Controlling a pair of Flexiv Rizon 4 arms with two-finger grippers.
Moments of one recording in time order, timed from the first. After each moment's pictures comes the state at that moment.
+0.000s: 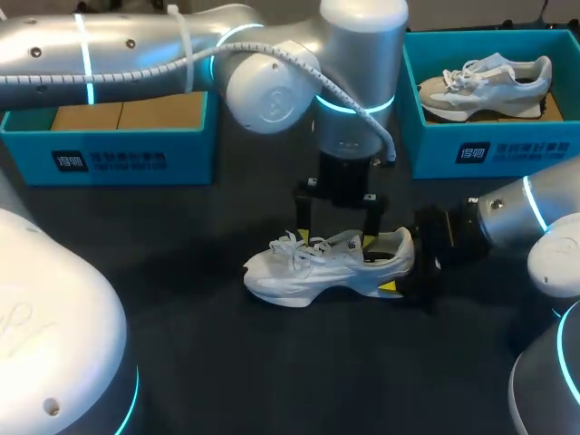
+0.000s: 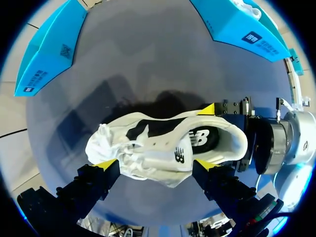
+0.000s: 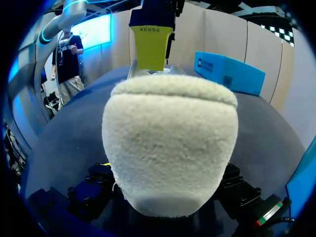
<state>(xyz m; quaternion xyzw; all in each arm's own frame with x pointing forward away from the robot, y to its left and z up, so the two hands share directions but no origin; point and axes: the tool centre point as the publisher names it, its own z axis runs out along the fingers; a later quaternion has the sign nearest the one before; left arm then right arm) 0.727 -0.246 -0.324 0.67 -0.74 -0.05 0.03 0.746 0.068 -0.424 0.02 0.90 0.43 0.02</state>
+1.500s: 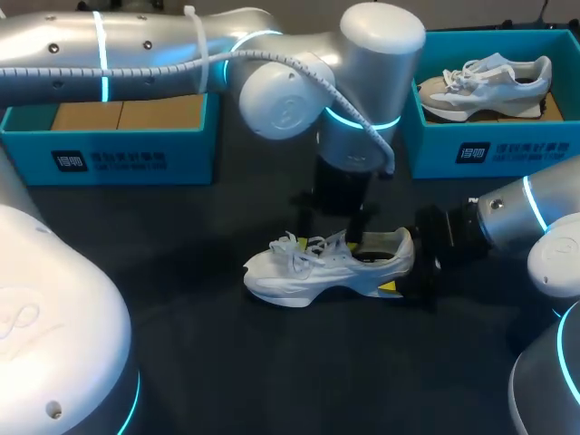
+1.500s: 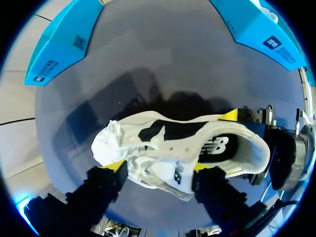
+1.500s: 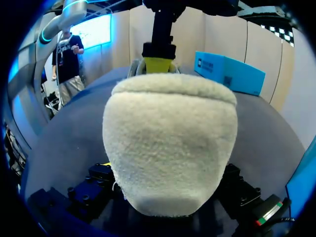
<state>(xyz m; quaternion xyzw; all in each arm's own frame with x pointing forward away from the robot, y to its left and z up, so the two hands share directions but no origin) 0.725 -0.227 -0.338 0.69 -0.71 -0.09 -0.01 0.746 0.068 -0.424 0.02 0.90 0.43 0.02</state>
